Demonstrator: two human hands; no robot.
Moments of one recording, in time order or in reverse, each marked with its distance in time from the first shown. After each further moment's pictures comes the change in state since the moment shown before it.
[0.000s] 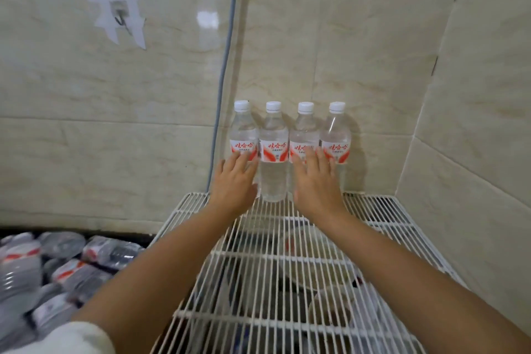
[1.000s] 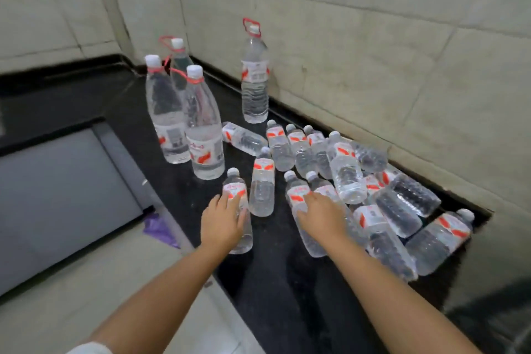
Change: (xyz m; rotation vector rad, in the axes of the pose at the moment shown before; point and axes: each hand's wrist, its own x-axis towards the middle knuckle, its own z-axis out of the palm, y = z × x) left_hand -0.472 -0.453 0.007 -0.096 -0.282 -1.000; right_hand -0.122 -0.563 0.189 0.225 -0.645 -0.478
